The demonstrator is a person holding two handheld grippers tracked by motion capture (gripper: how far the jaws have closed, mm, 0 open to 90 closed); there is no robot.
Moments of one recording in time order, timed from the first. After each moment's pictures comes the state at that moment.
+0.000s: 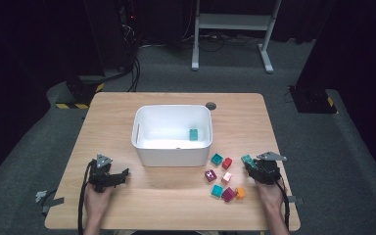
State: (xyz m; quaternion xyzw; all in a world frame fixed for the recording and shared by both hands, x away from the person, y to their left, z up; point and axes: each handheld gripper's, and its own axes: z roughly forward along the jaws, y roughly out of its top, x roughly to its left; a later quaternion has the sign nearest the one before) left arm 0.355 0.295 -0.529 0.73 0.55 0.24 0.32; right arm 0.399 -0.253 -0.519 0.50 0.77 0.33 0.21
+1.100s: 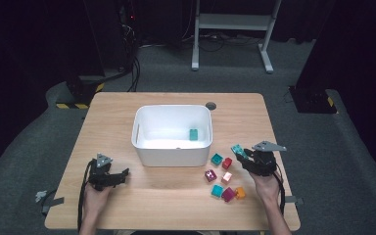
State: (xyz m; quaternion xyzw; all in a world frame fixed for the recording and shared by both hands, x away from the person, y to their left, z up) left arm 0.356 0.296 -0.529 0.74 0.54 0.23 0.33; right arm 0.400 -0.226 -0.463 0.44 0.78 0.40 0.19
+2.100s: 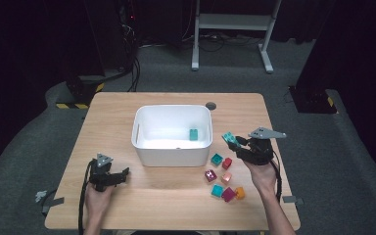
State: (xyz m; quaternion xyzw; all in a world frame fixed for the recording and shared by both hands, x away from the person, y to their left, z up) left arm 0.357 0.294 -0.529 0.73 0.55 0.24 0.32; right arm 0.407 -0.203 -0.410 0.40 0.78 0.45 0.17
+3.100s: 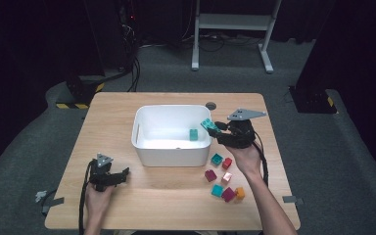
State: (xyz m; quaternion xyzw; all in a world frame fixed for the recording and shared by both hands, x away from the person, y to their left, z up) left arm 0.356 0.294 -0.529 0.73 0.56 0.24 0.32; right arm 0.430 -0.145 -0.361 0.33 0.80 0.47 0.15
